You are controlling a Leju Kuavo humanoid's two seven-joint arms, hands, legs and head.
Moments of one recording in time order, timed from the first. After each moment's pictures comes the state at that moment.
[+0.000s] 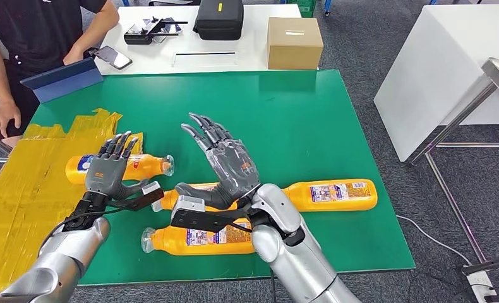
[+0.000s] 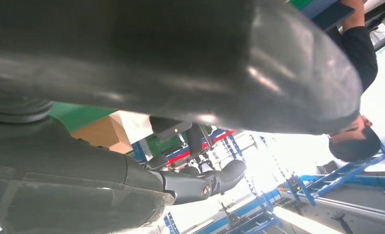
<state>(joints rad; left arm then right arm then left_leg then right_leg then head) -0.63 0.04 -0.03 -0.50 -1.49 0.70 -0.18 -0.40 0.26 0.49 -1.38 0.94 -0.14 -0.22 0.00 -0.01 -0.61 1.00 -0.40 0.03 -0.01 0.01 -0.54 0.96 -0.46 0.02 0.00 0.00</state>
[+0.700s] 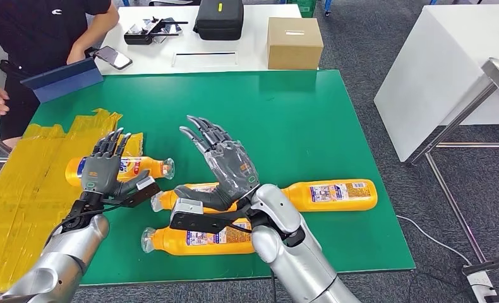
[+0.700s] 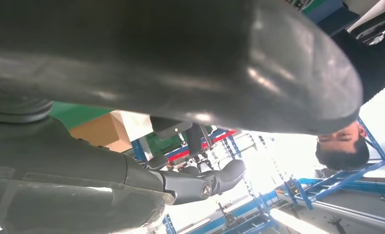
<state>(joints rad) -0.62 0.02 0.07 -0.53 -1.42 0.70 -0.27 -0.40 0.26 0.49 -1.38 0.97 -0.12 -0.23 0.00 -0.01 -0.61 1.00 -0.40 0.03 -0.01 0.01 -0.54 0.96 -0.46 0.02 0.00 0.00</state>
